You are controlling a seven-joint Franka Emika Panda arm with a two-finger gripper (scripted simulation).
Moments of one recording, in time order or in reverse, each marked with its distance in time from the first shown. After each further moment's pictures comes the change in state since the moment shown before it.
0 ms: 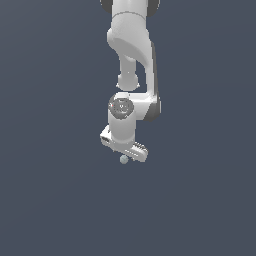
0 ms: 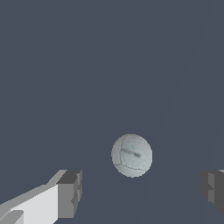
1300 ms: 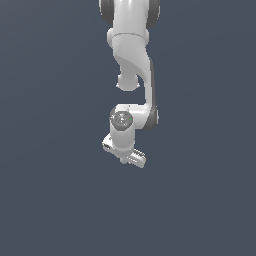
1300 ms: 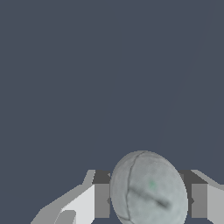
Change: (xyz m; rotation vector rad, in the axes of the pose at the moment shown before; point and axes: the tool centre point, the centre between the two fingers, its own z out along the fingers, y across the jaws) arm 0.001 0.000 0.052 0.000 0.002 0.013
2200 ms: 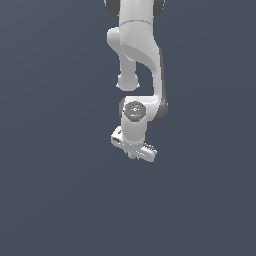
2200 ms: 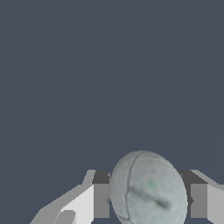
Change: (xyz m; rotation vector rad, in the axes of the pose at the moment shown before) arm -0.029 -0.029 -0.028 -0.001 -0.001 0.002
